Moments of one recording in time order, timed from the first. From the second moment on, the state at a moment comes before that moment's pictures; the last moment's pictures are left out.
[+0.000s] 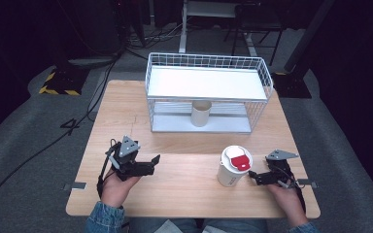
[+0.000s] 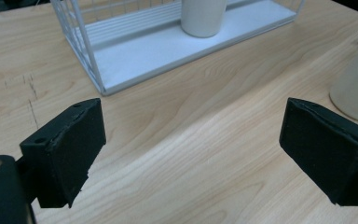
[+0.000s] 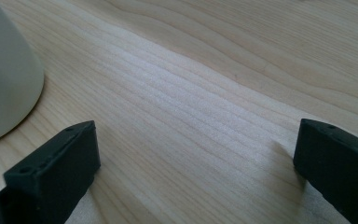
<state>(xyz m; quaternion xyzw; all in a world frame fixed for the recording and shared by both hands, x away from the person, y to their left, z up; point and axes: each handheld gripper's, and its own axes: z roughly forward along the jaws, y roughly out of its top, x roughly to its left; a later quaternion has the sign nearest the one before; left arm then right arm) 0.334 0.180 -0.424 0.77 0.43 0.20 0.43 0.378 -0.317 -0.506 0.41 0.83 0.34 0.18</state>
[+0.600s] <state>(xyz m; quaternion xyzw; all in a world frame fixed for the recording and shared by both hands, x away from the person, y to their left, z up) 0.330 0.199 -0.475 0.79 0.47 0.17 0.35 0.376 -0.317 -0.506 0.41 0.83 0.34 0.17</state>
